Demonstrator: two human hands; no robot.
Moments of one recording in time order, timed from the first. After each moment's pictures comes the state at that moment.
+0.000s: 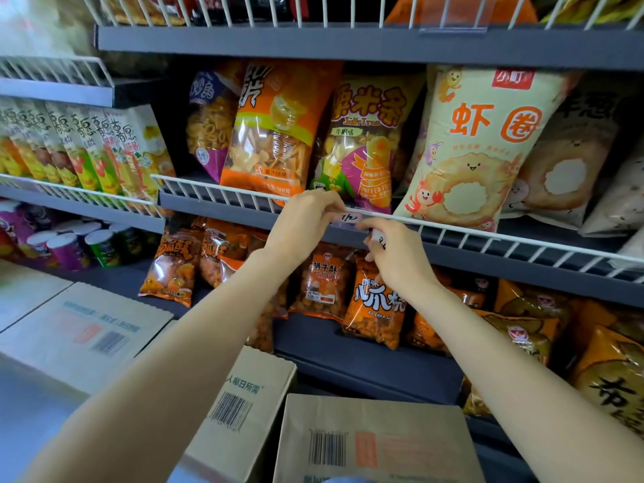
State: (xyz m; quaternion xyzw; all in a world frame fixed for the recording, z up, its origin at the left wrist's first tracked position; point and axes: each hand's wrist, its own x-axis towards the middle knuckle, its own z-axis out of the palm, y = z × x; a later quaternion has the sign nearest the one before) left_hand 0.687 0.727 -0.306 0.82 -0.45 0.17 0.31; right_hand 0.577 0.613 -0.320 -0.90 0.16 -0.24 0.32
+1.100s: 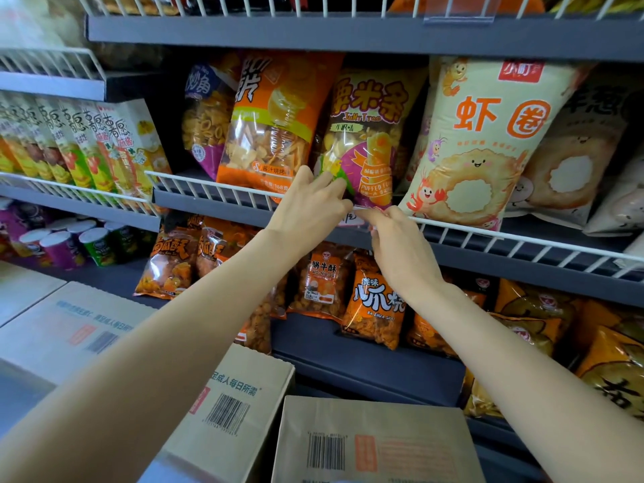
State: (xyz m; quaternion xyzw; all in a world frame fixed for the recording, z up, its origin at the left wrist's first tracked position) left_hand 0.682 0.722 -0.286 0.75 -0.51 0.39 -0.12; right_hand 0.582 0.608 -0.323 -0.95 0.12 -0.27 0.14
